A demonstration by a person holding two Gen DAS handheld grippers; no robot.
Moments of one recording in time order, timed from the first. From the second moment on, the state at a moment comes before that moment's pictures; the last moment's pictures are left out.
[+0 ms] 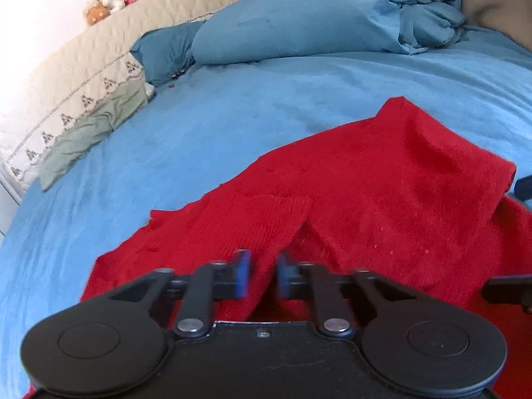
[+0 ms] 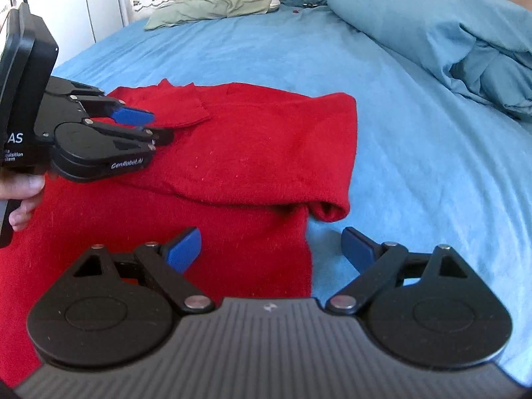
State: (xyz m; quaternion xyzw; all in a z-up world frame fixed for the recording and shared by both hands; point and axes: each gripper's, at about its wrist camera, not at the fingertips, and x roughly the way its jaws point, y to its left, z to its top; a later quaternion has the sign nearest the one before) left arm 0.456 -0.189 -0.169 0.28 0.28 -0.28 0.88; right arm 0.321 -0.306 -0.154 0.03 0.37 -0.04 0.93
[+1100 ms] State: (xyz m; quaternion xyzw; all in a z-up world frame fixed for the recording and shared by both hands) left arm 0.476 -0.039 -0.151 -0.09 0.30 -0.14 0.94; right arm 0.334 -0.312 -0.158 0.03 0.36 -0.08 0.93
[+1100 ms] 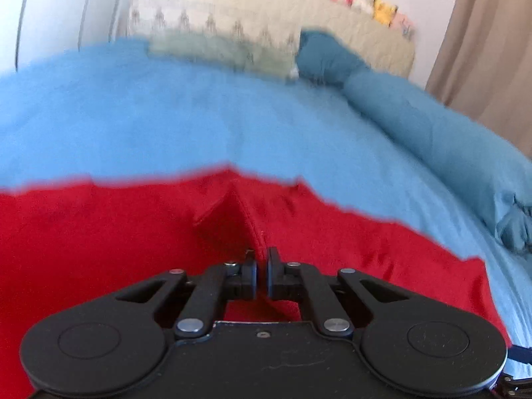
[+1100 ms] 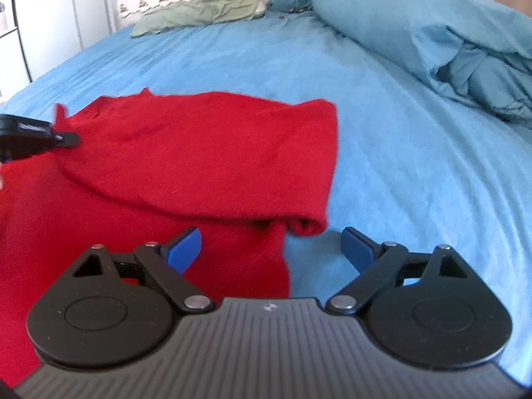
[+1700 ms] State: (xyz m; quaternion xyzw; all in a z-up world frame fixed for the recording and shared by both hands) left arm 0.410 0.069 -0.155 -0.17 0.27 -0.02 0.95; right arm 0.353 -0.336 -0.162 0.06 0.34 -0.17 0.92
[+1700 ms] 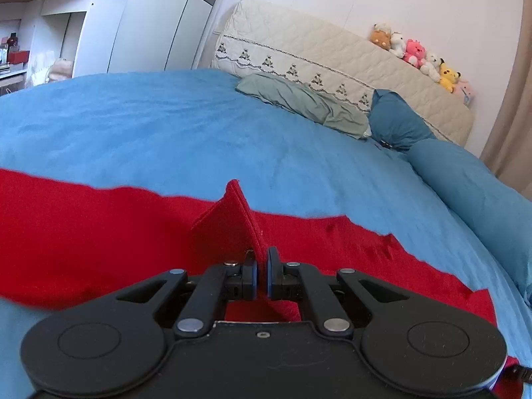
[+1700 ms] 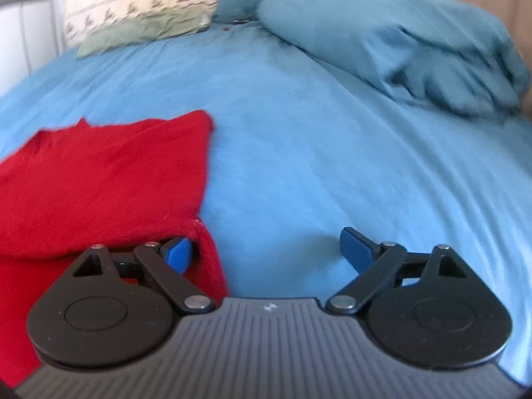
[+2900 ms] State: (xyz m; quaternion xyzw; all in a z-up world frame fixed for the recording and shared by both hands) left arm 0.460 0.060 -0.172 -0.10 0.34 -0.08 0.93; right arm 0.446 -0.295 -0.176 0.06 0.32 -0.02 0.94
